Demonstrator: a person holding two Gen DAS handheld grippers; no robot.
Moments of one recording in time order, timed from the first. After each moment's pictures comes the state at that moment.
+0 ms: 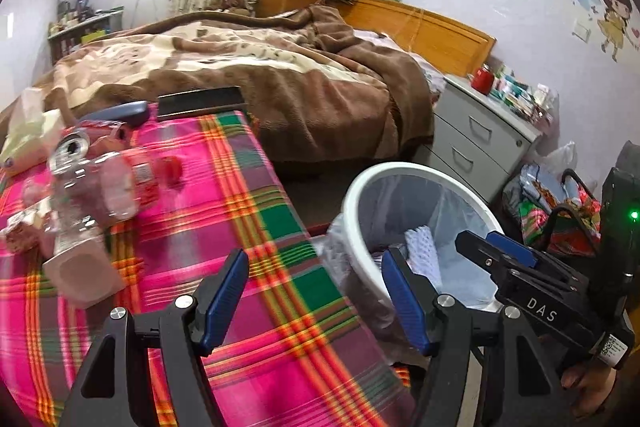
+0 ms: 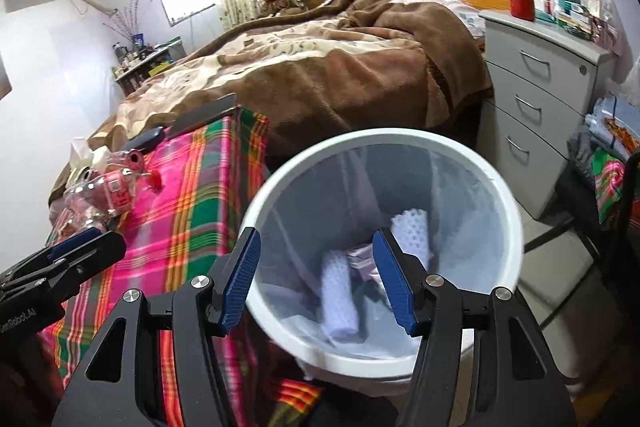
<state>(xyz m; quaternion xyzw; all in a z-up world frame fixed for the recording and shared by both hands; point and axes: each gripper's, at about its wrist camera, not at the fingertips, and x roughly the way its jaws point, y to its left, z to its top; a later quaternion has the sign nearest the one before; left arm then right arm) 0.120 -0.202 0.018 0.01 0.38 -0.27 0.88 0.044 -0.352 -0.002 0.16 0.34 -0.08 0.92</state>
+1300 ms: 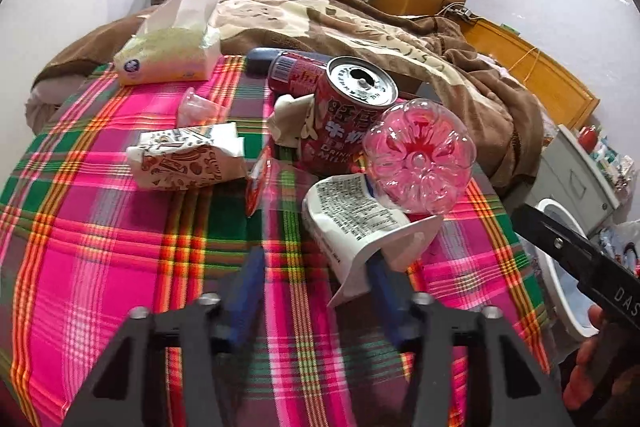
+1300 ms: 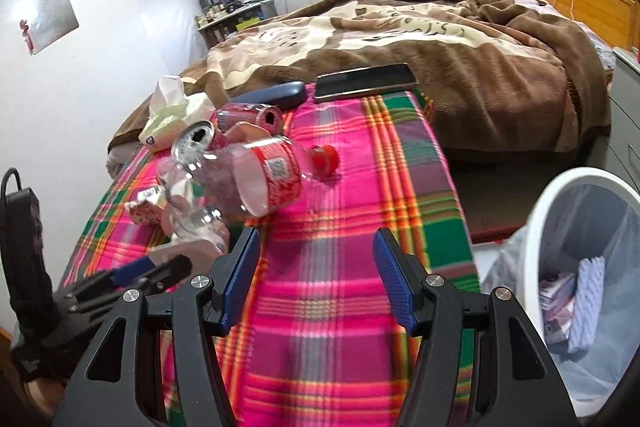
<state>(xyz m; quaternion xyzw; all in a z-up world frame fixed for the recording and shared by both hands) 0.192 -0.021 -0.040 -0.07 0.42 -0.12 0.90 0.127 -0.209 0.002 0.12 0.37 0.07 0.92</state>
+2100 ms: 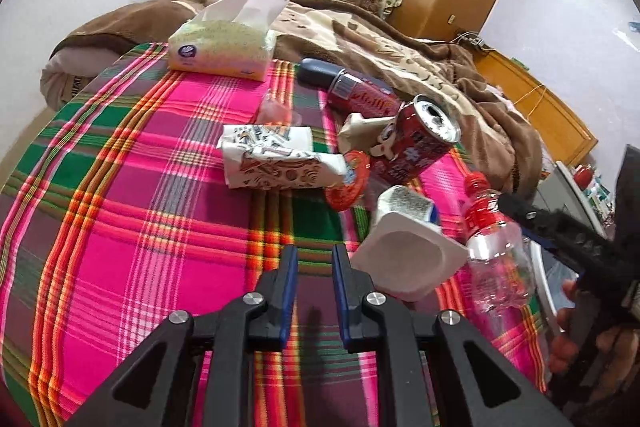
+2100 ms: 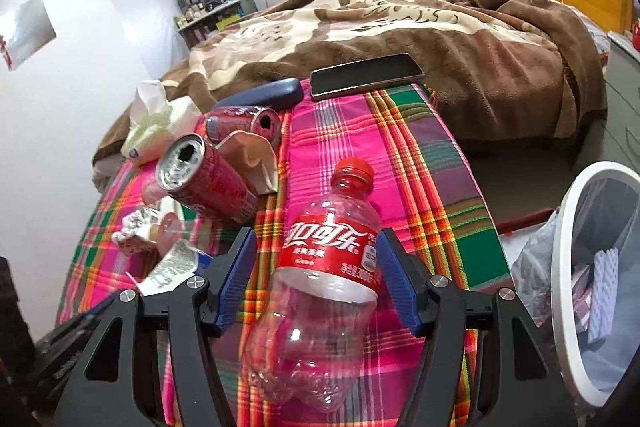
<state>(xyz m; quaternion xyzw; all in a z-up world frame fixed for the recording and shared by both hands) 0.184 0.048 -0.040 -0.13 0.41 -0.11 0.90 0.158 -0.186 -0.005 0.13 0.39 0.03 0.91</state>
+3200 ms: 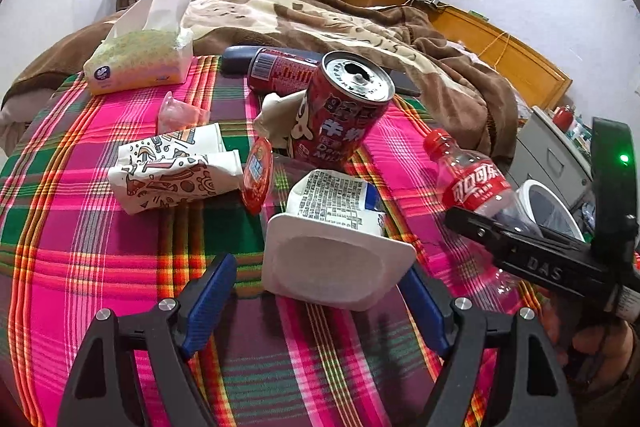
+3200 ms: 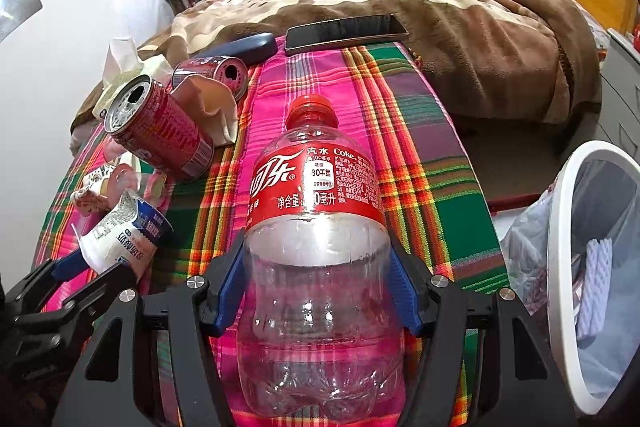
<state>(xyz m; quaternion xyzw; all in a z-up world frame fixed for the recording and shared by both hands) 0.202 -0.010 -0.048 -0.05 0.42 -0.18 0.89 0.160 -0.197 -0.034 0.11 0.44 0.02 0.89</state>
